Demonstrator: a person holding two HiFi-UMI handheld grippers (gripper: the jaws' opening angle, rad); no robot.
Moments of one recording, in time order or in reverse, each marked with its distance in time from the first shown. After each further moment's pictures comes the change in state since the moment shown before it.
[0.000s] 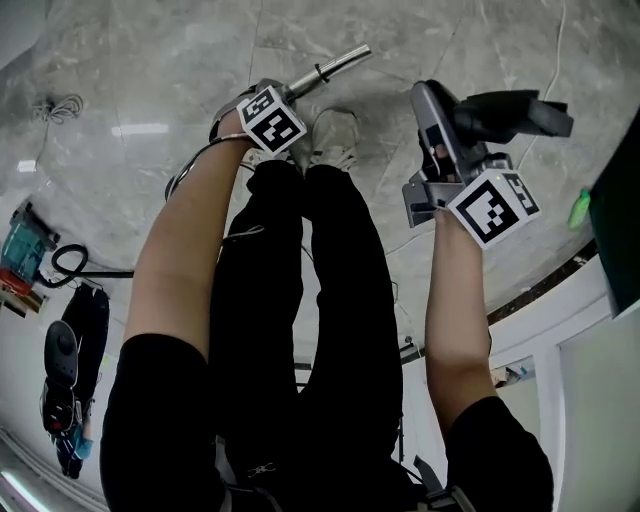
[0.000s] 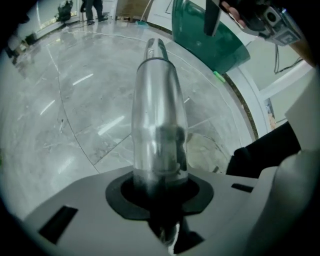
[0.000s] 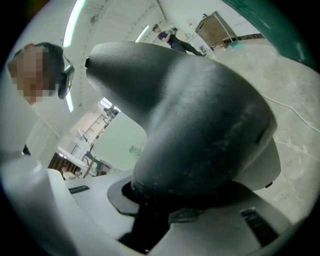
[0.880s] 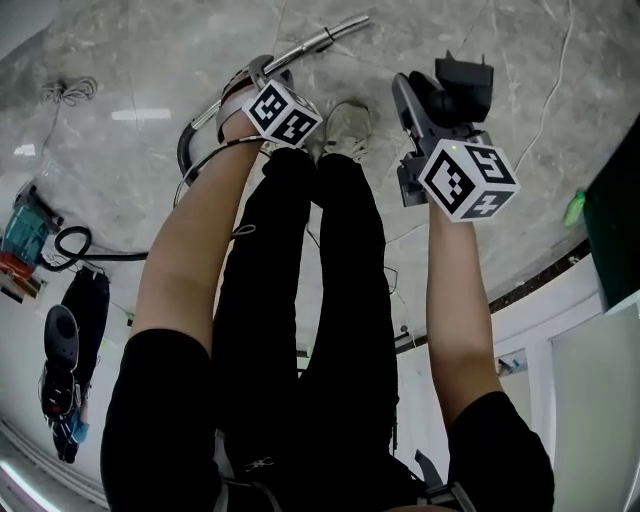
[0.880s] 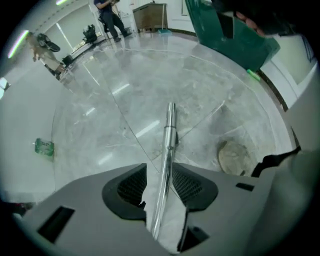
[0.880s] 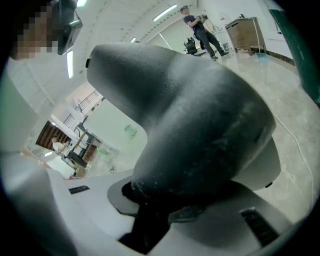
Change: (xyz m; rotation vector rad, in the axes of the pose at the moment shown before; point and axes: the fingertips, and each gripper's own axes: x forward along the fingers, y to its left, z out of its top) left arm -0.077 0.079 0.002 -0.128 -0.043 0.440; right arm 0.043 0.025 -0.019 -0.225 0.185 -0.109
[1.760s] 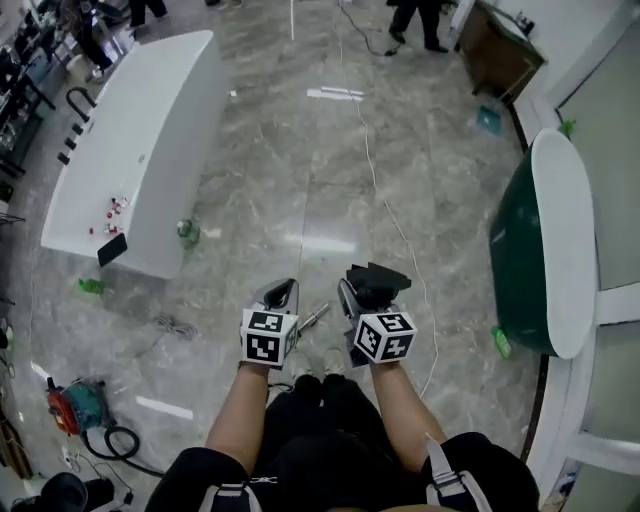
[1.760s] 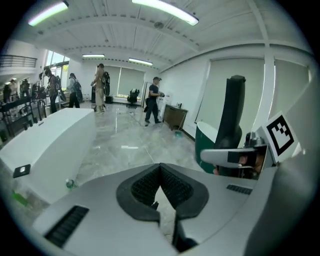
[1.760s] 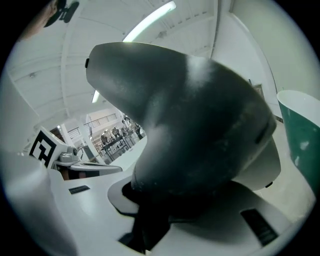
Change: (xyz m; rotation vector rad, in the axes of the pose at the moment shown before) left arm -0.764 0.125 0.172 -0.394 -0.839 -0.083; right arm -0.391 0.360 0.304 -0.163 -0.488 -0.013
